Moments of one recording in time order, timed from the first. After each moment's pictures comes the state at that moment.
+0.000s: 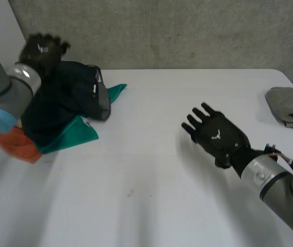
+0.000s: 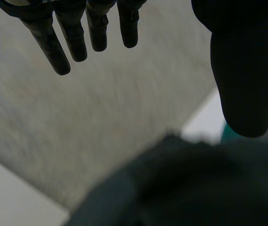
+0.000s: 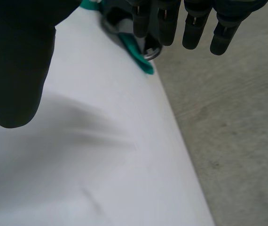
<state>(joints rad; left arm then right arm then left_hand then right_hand) 4.54 -2.22 -0.96 3.19 -1.39 3.69 1.85 -1.34 1.95 -0.42 1.06 2.27 0.23 0.22 0.22 0.22 0.05 0.23 0.21 0.21 0.21 0.05</state>
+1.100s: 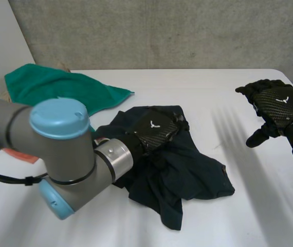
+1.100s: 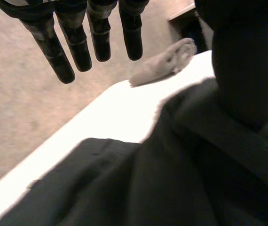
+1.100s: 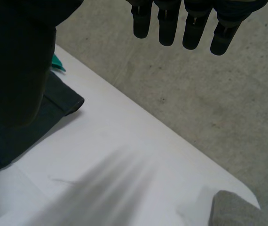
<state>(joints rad) 4.05 -2.06 -1.40 3.27 -1.22 3.45 1.67 -1.58 1.84 -0.11 1.23 2.81 0.36 0.33 0.33 0.32 0.14 0.23 0.21 0.21 0.21 0.05</state>
